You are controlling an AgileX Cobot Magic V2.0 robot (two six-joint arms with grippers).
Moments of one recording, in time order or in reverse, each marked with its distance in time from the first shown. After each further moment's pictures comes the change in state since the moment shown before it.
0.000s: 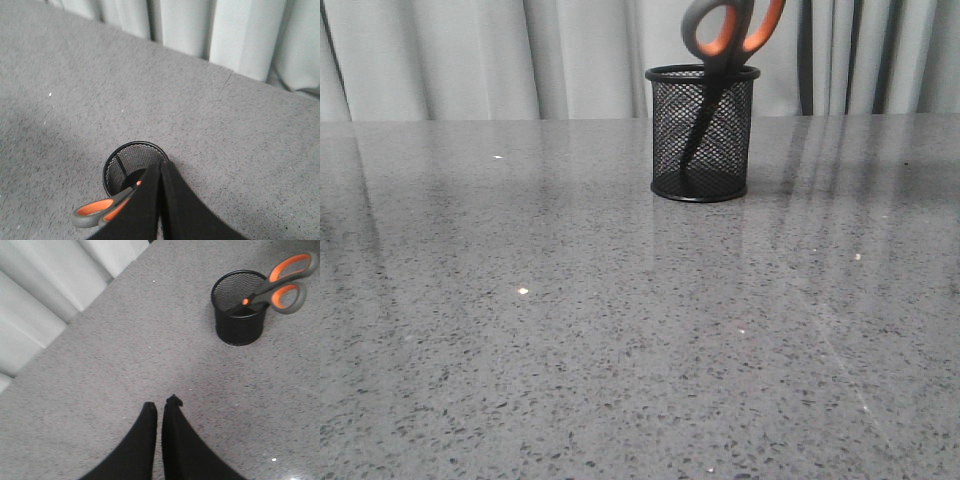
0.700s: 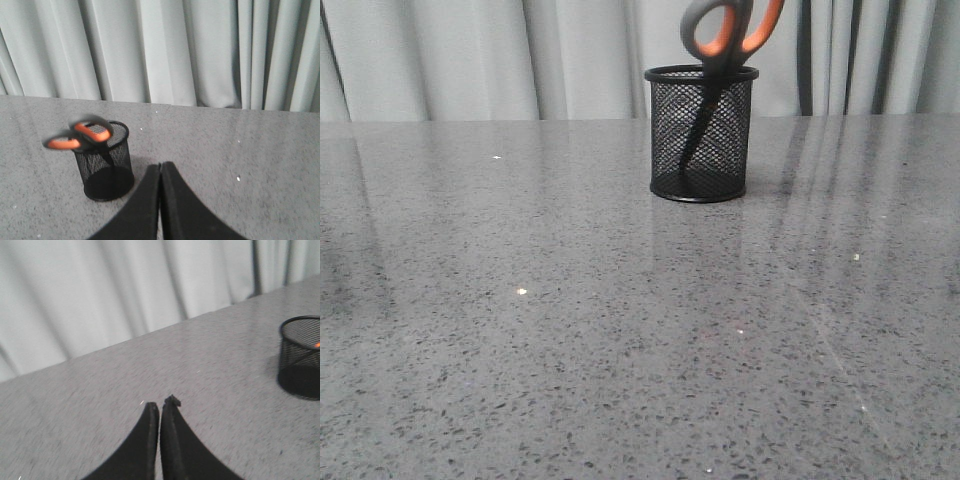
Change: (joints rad) left arm 0.000 -0.623 1.156 -0.431 -1.045 0.243; right arm 0.000 -0.908 1.171 0.052 -0.780 -0.001
